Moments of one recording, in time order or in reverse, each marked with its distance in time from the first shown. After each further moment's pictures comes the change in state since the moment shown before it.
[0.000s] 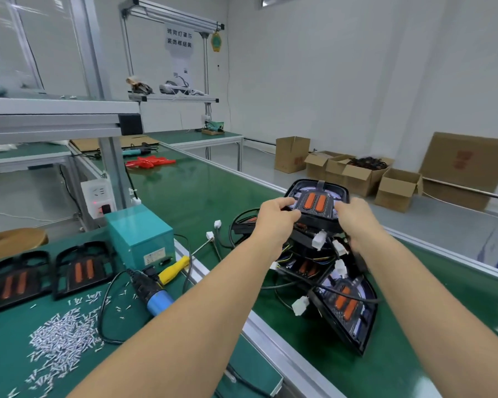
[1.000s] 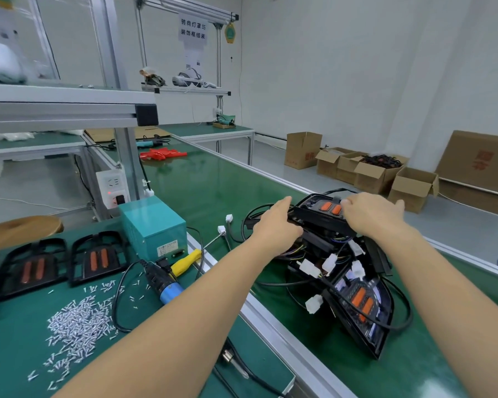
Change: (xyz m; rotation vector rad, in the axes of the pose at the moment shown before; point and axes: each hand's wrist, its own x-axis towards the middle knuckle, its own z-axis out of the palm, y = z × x) left_hand -0.008 -0.009 -0.030 0.593 -0.104 0.080; right_hand 0.003 -0.012 -0.005 -1.077 0.010 -0.318
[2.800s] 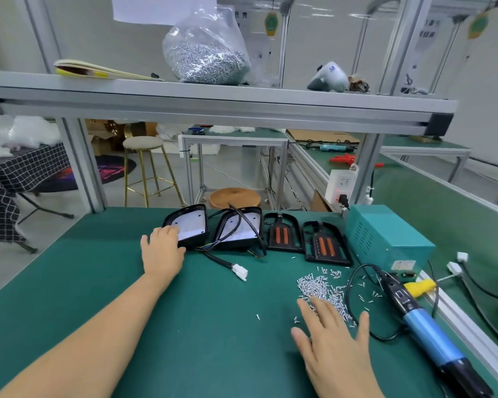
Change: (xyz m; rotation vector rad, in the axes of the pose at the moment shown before) left_hand -0.306 -0.361 -0.315 0.814 0.865 -0.812; right_hand -0.273 -0.306 0.121 0.171 -0.303 -0.881
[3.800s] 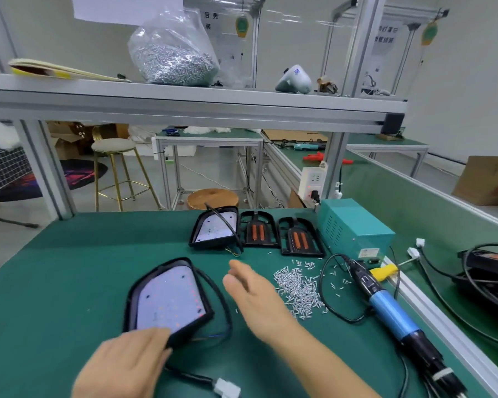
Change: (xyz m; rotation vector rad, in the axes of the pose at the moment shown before) left_hand -0.186 -0.007 -0.047 -0.064 0.503 0.607; right_hand 0.034 -0.059 -0.024 0.903 -0.086 -0.177
